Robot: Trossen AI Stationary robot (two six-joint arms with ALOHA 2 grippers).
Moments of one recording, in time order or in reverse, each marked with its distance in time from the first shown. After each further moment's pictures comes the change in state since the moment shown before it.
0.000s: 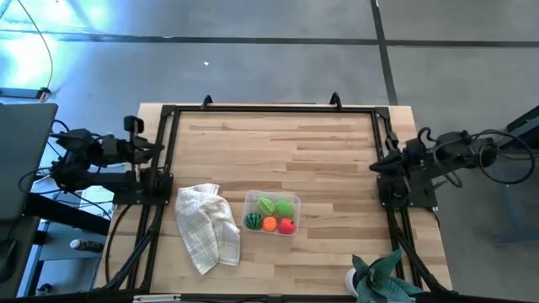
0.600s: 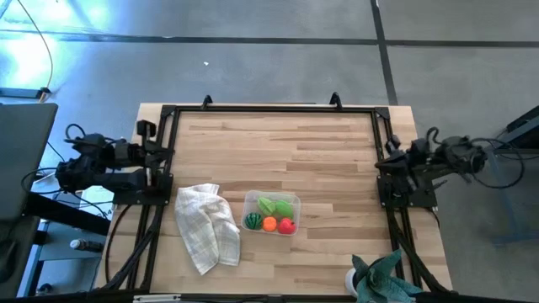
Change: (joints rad) left arm 0.000 -0.003 -0.161 0.226 0.042 -0.016; right arm 0.000 -0.252 -0.200 0.182 0.013 0.053
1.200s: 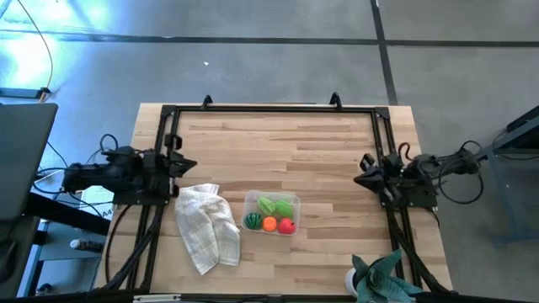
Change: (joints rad) left arm 0.000 0.000 -0.366 0.430 0.052 -0.119; right arm -0.001 -0.023 -0.439 0.559 -0.032 0.146
